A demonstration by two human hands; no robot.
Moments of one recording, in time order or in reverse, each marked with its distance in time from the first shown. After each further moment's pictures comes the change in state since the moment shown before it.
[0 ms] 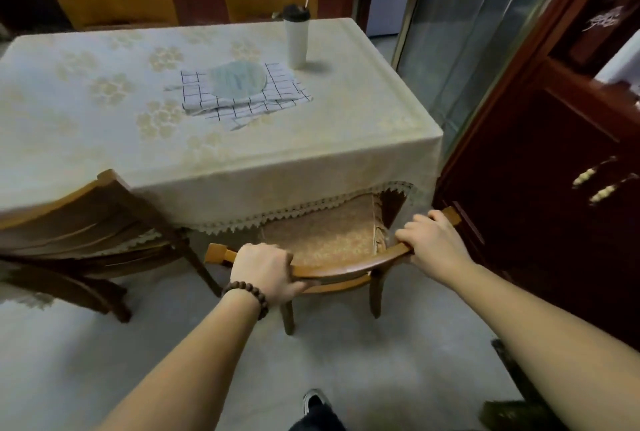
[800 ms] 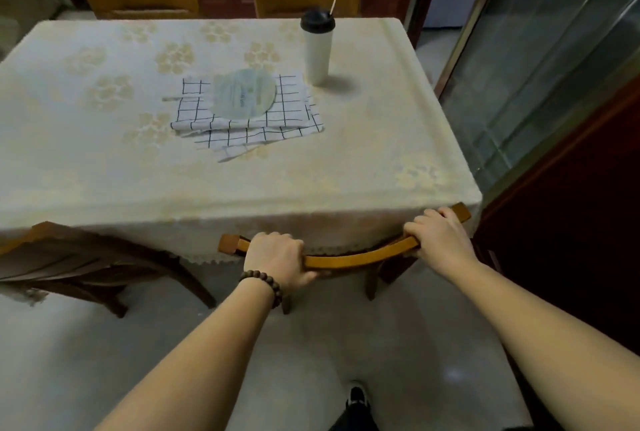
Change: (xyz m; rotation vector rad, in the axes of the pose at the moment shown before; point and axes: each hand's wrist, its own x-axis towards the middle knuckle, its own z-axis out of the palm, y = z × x) left_hand 0.220 0.011 -0.027 -0.023 -0.074 -0.176; right_hand 0.206 0.159 0.026 0.087 -0.039 -0.091
